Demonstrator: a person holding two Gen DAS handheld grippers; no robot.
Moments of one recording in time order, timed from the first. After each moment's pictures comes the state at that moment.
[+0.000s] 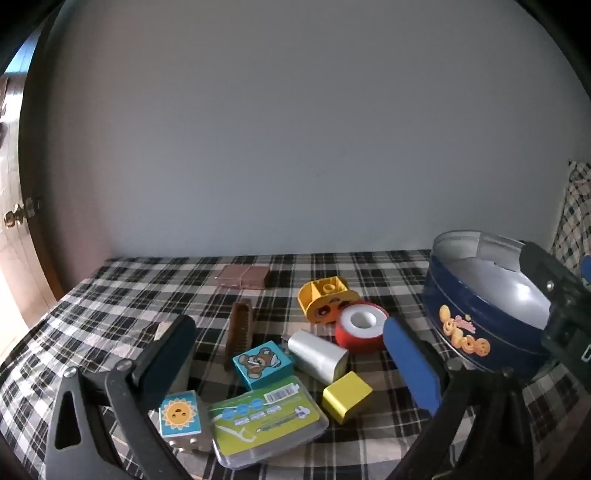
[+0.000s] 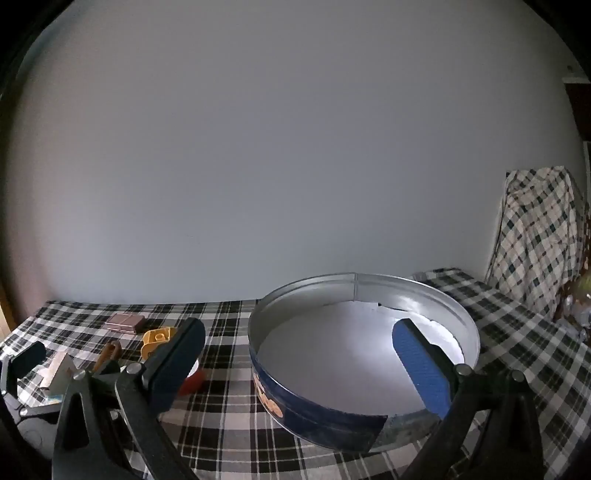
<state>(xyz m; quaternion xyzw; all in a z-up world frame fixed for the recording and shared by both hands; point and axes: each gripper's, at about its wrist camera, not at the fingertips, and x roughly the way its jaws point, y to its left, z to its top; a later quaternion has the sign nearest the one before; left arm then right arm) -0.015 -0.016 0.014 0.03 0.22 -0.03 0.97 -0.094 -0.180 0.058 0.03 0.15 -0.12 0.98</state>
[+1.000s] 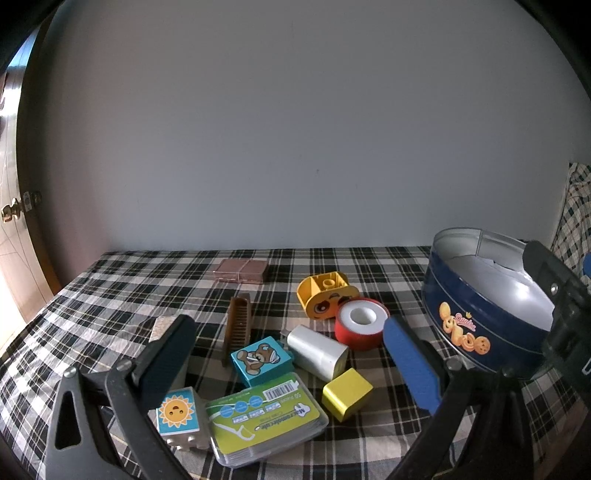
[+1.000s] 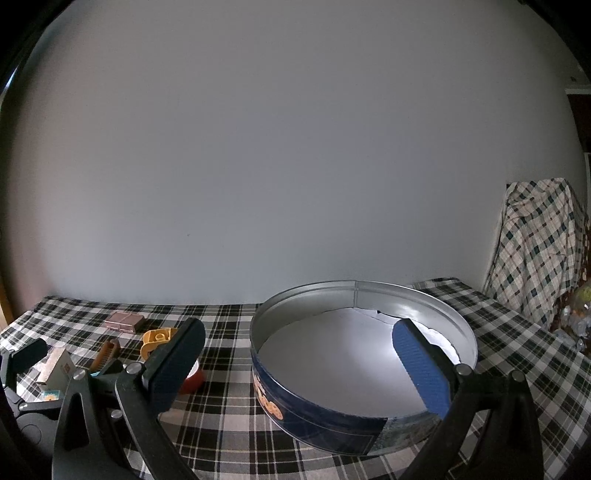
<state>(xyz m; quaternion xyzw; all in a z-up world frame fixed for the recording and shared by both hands) -0.019 -0.011 0.007 0.02 0.23 -0.03 0.97 -0.099 -0.176 0.061 0.02 0.13 -0.12 0.98</state>
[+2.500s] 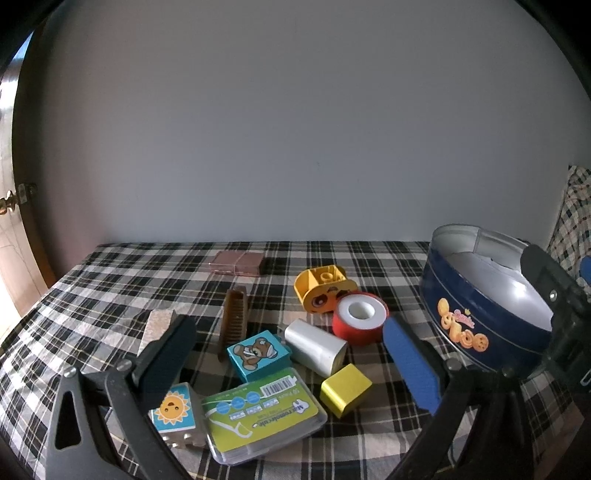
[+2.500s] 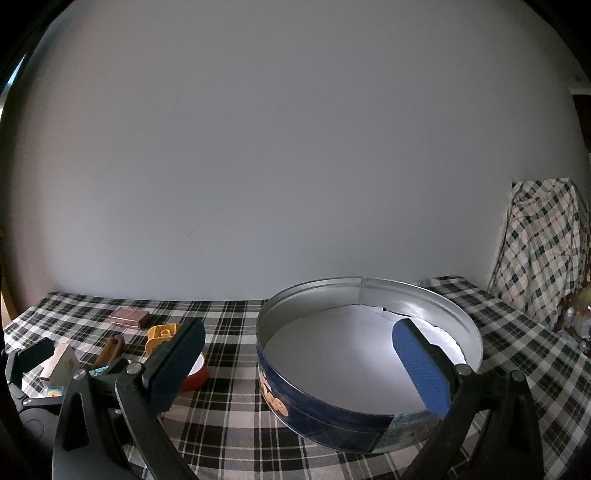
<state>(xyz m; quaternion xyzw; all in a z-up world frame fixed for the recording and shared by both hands) -0.014 -0.010 0.004 0.01 0.24 -0.04 0.97 -0.098 -0.174 0.059 0.01 0.14 -0.11 0.98</state>
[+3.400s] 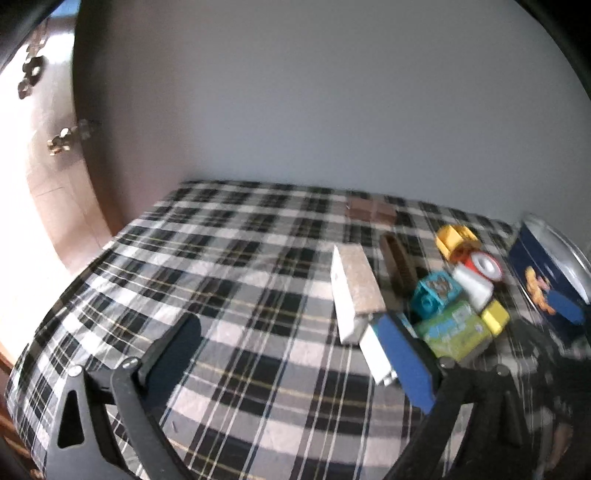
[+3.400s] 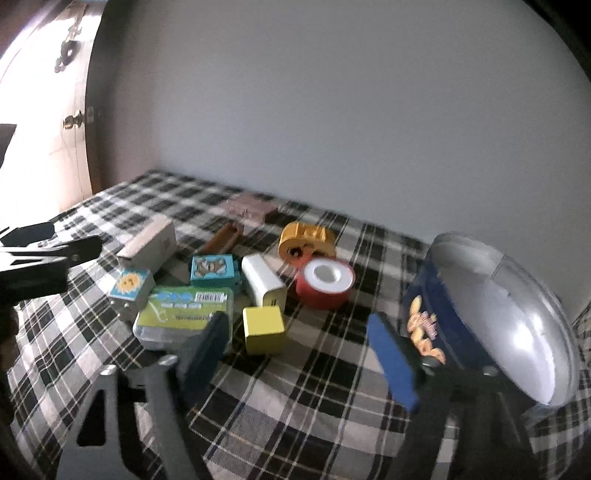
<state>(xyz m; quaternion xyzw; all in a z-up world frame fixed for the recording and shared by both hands) -0.038 0.134 -0.006 -0.02 0.34 0.05 0.94 -0.062 -0.094 0.016 -0.10 0.30 0.12 0.94</state>
